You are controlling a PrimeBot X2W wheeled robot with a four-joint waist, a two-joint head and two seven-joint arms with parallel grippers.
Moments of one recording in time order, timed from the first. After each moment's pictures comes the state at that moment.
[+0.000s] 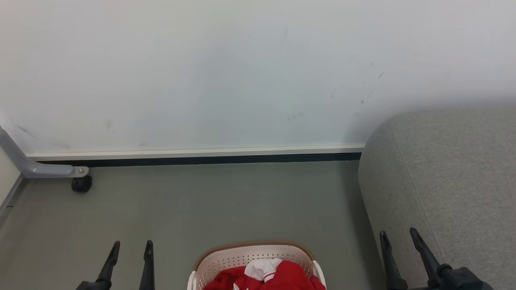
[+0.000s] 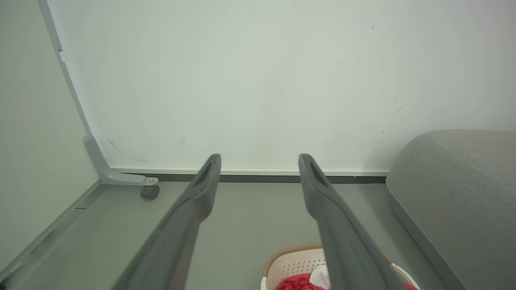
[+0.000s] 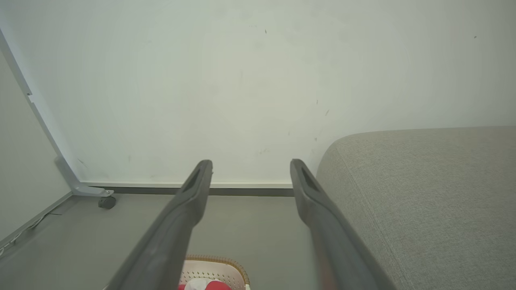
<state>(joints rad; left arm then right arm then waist) 0.07 0.19 -0.17 0.17 -0.35 0.07 -0.25 0.06 -0.07 0.15 0.16 0.17 0.03 -0.26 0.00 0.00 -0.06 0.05</state>
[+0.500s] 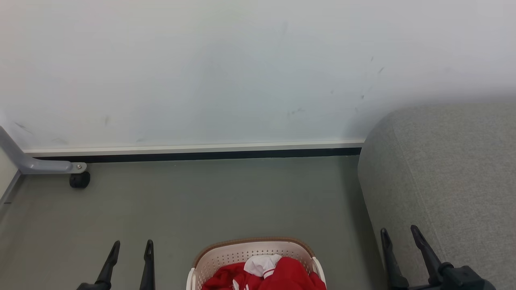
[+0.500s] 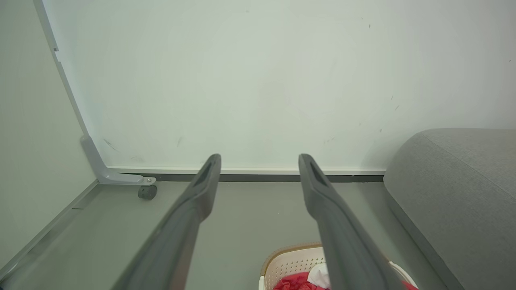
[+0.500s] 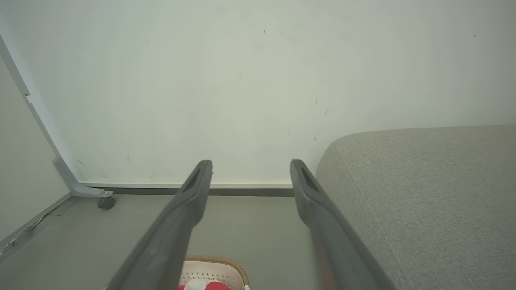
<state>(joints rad) 0.09 0.19 -0.17 0.14 -0.34 0.07 -0.25 0.06 -0.07 0.15 0.14 0.17 0.03 -0.26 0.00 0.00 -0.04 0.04</state>
